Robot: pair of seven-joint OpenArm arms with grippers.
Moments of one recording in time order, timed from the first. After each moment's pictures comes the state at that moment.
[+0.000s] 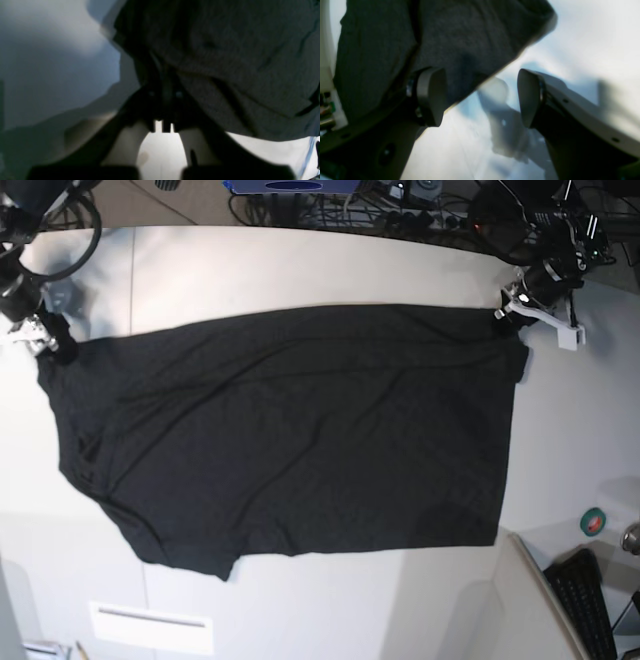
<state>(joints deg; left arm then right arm) 8.2 -5.5 -52.4 65.6 -26.3 -41.7 46.8 -6.4 8.0 50.4 63.2 38.5 28.4 -51.8</state>
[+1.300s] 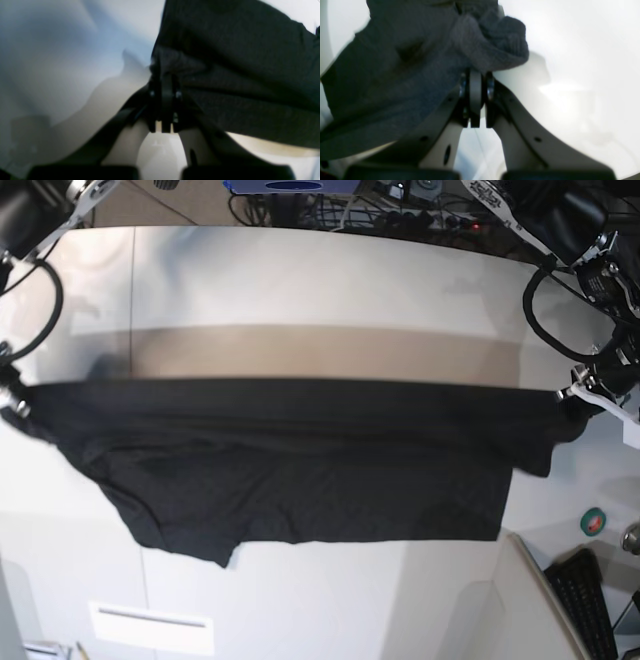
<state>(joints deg) -1.7 -9.8 -52.5 90.6 -25.0 -36.0 66.3 0.0 6.1 50.3 93.6 30.4 17.5 -76.9</state>
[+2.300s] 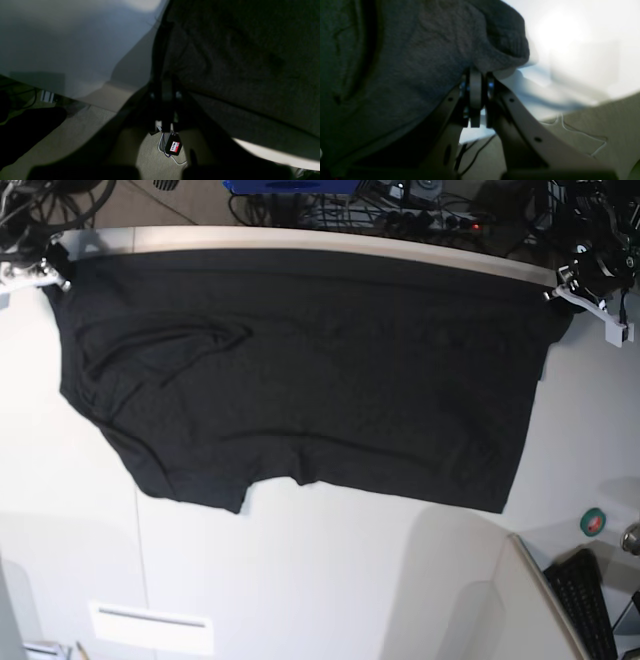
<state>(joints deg) 15.1 -11.0 -53.0 82.2 -24.3 -35.9 56.8 -19.3 0.8 50.1 83.6 29.4 17.7 -60.0</state>
